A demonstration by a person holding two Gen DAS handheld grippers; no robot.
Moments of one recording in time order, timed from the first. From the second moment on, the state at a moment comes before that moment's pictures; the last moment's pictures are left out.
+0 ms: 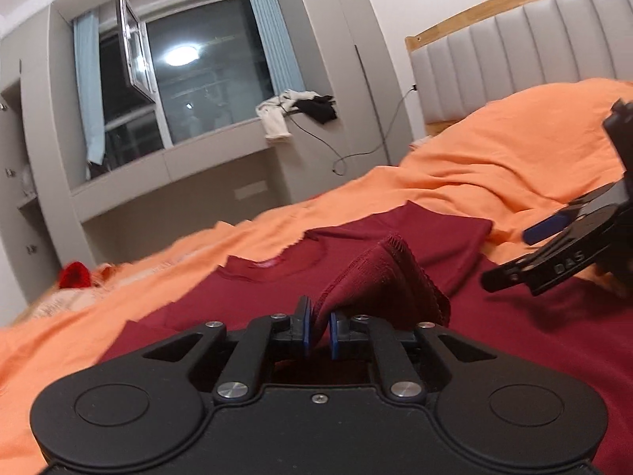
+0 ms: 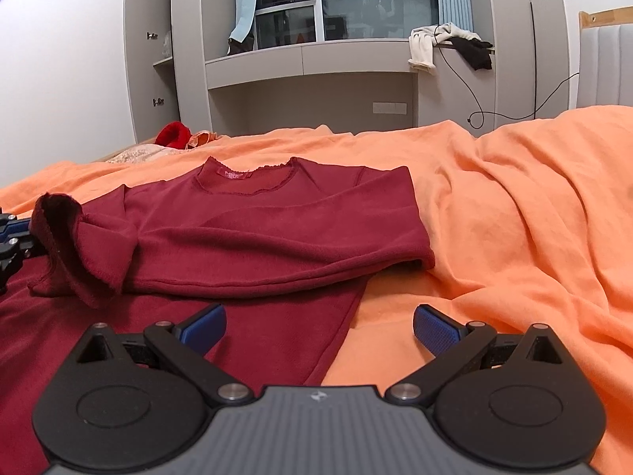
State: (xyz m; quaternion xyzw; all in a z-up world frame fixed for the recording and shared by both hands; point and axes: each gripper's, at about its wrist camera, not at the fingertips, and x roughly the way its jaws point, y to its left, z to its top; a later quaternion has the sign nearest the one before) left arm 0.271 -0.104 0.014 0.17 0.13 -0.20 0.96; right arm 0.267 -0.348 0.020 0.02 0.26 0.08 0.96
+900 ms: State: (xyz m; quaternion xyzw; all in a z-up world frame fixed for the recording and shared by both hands) left arm 0.282 -0.044 0.034 0.06 0.18 -0.33 0.92; right arm 0.267 -0.333 0.046 0.04 0.23 0.15 0.96
